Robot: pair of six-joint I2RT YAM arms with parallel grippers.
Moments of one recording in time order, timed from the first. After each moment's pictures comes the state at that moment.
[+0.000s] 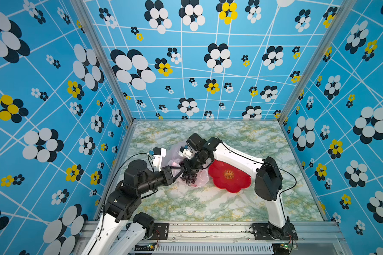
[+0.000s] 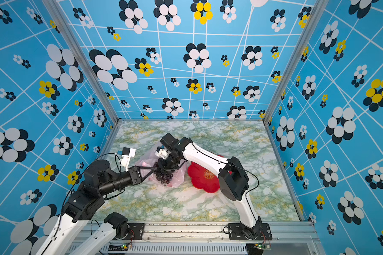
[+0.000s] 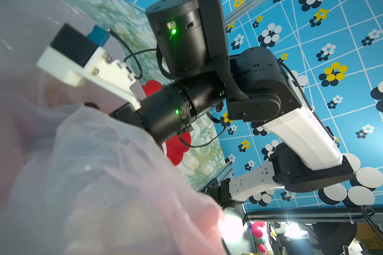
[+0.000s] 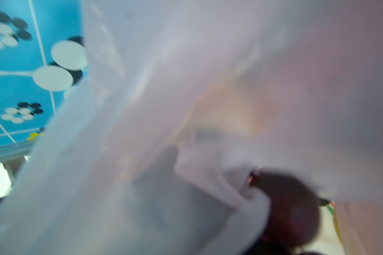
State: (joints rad) left arm -0.42 0.59 0.84 -0.57 0.56 -0.85; right arm 0.86 2.08 1.87 -0.88 -0.64 0.54
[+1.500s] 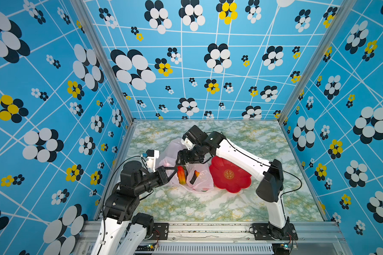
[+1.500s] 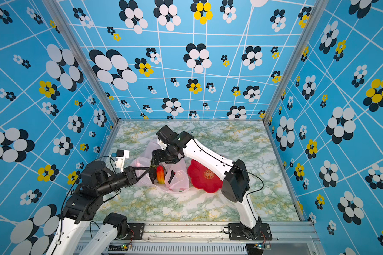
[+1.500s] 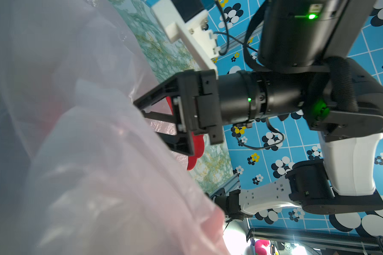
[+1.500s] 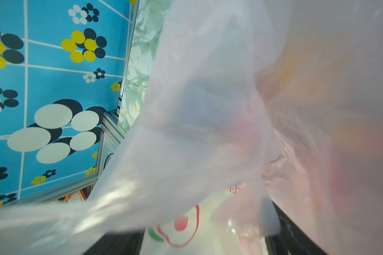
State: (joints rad) left arm -0.23 0.55 0.80 -0.65 0.65 -0.82; right arm 0.91 2.01 2.05 -1.06 -0.31 0.54
